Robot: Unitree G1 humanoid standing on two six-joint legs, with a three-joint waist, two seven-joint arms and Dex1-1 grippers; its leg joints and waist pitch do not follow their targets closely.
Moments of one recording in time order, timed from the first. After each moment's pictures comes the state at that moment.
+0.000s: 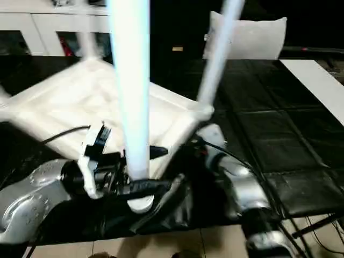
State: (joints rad) left arm -0.23 0.38 -0.17 -0.35 -0.75 0.63 -0.98; right arm -0.44 -0.20 0.12 0.52 0.06 0.14 0.49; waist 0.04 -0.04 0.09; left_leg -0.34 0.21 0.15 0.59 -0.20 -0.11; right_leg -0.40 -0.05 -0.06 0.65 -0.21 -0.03
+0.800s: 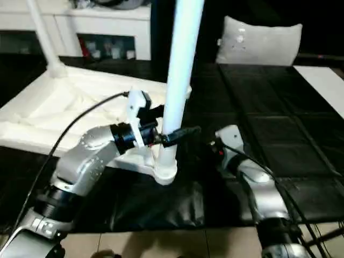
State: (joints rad) left arm -0.54 0.15 -0.27 0.13 -0.39 0.30 -0.78; right arm -0.27 -0.34 -0.01 0.35 0.17 0.05 0.60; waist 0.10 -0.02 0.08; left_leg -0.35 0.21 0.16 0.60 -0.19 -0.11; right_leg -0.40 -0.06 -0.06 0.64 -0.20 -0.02
